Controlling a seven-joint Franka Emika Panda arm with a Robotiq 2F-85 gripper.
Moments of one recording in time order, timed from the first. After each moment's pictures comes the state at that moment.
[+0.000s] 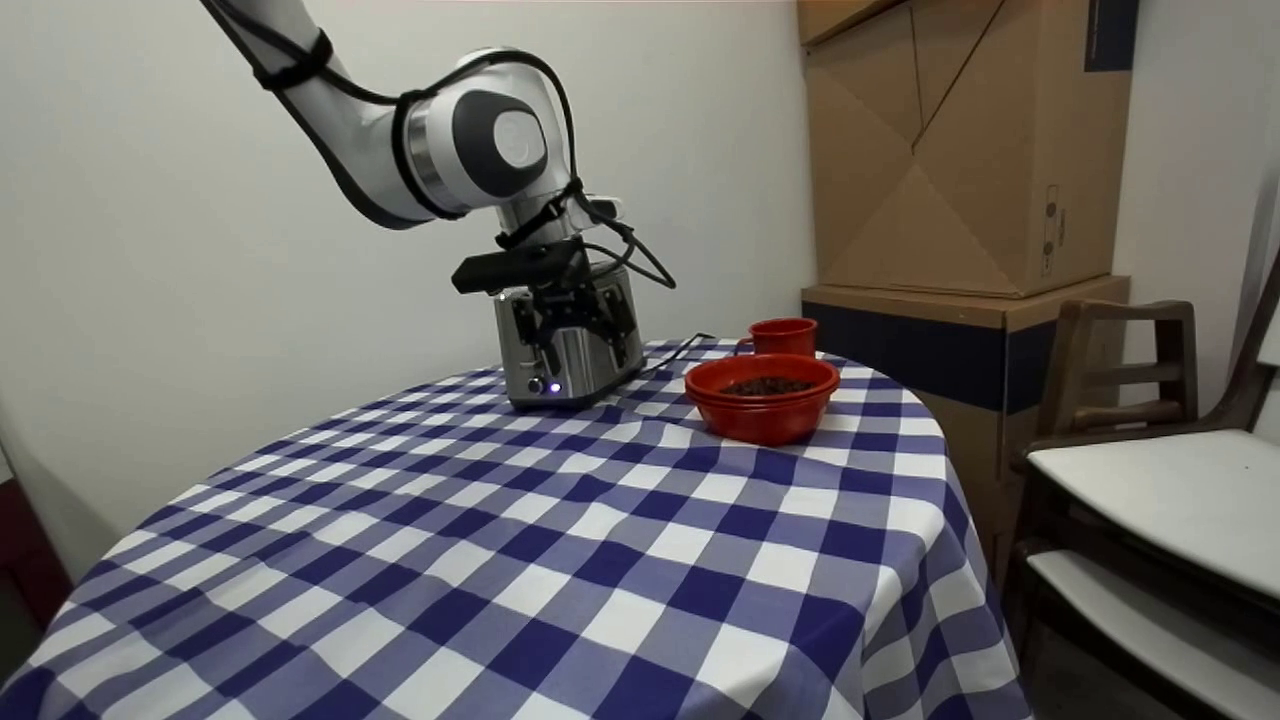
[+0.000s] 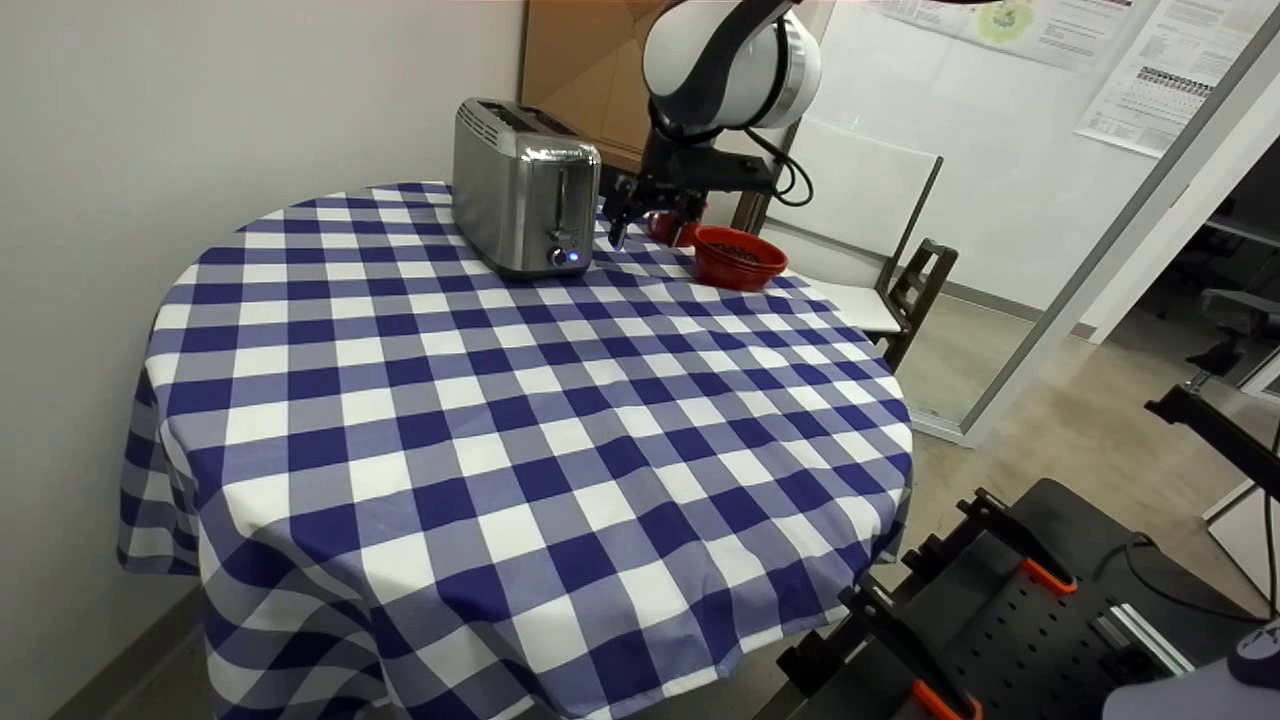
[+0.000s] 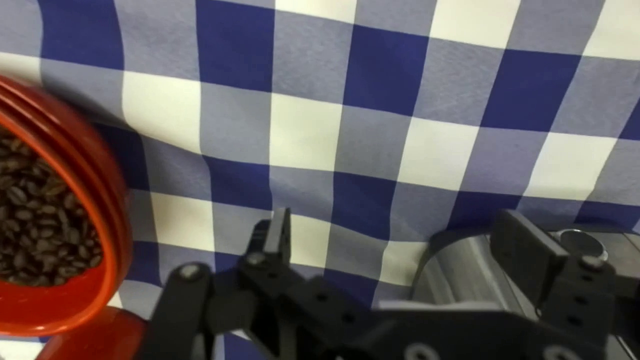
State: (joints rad) arm -0.05 0.70 -0.03 -1.73 -0.04 2.63 0.02
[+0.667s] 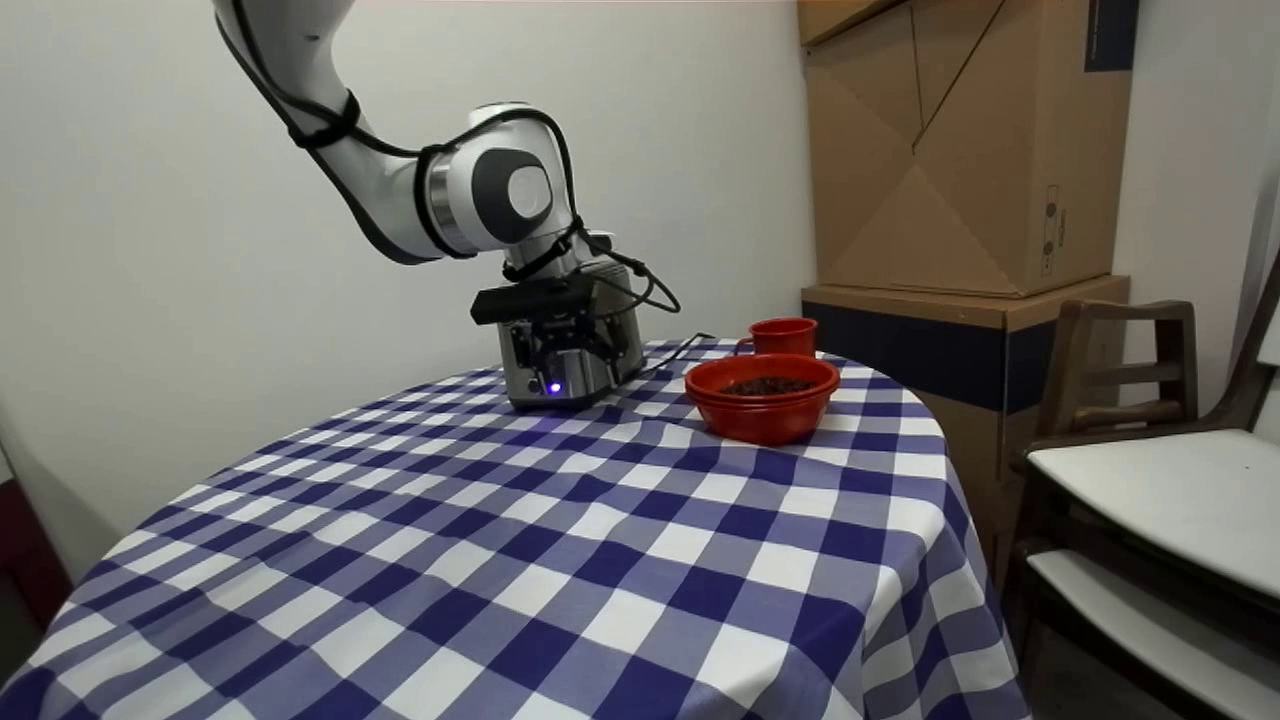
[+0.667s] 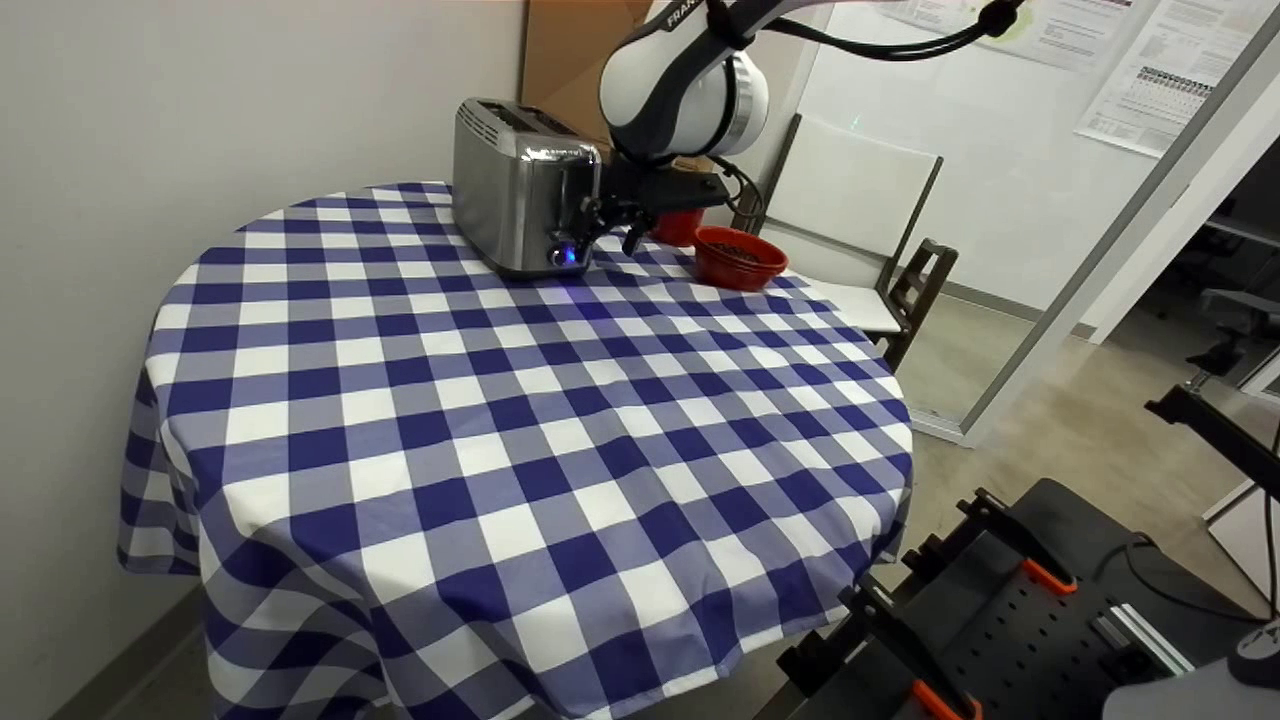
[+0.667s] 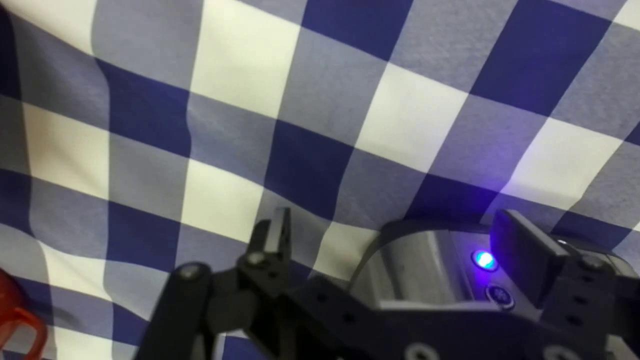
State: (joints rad) arm -0.05 0.86 0.02 -1.55 -0.05 2.63 -0.15
